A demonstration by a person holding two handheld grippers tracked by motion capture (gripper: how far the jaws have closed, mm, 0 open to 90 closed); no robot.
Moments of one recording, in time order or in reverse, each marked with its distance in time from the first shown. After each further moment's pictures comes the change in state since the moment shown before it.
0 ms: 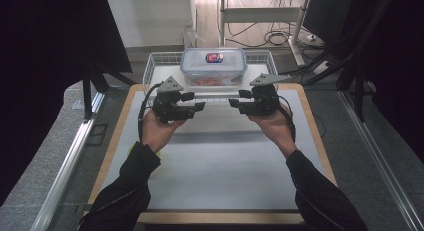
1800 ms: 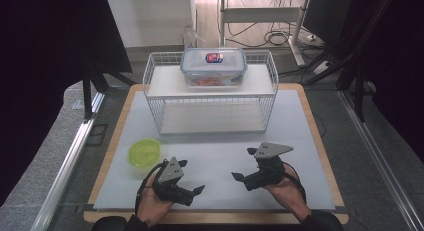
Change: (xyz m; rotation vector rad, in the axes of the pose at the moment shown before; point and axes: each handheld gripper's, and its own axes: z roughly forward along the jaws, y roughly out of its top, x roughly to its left) left arm -0.095 -0.169 -0.012 0.120 -0.080 0.073; right arm 0.070 -0.146 -0.033 0.093 0.165 -0.053
